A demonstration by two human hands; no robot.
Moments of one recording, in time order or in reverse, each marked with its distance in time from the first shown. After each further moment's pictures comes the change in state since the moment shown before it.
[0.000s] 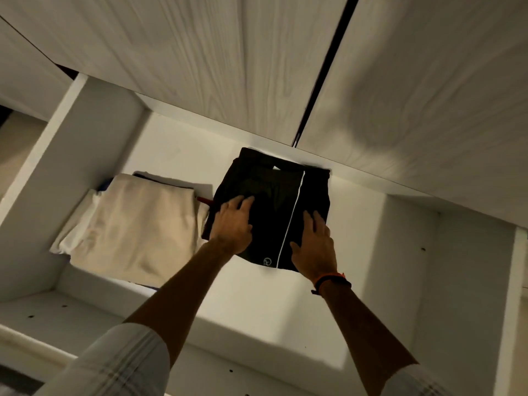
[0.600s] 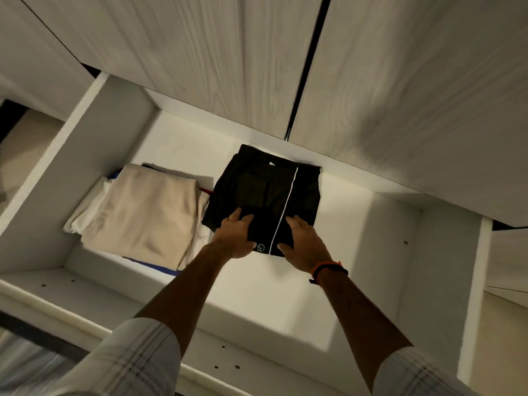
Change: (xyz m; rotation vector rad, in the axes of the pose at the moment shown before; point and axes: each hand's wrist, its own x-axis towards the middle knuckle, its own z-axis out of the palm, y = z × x) left_hand -0.036 0.004 0.026 -0.048 -0.211 -0.044; right_hand -0.027 0.004 -0.019 -0.004 -0.181 -0.150
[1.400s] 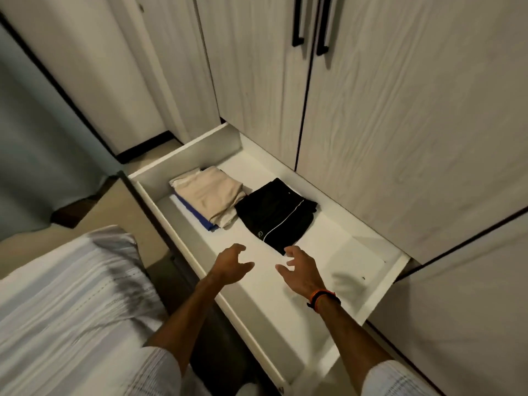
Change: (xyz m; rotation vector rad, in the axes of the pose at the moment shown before) left_hand -0.285 0.159 0.096 -0.606 0.489 -0.326; right_hand -0.245 0.082 -0.075 0.190 -0.017 -0.399
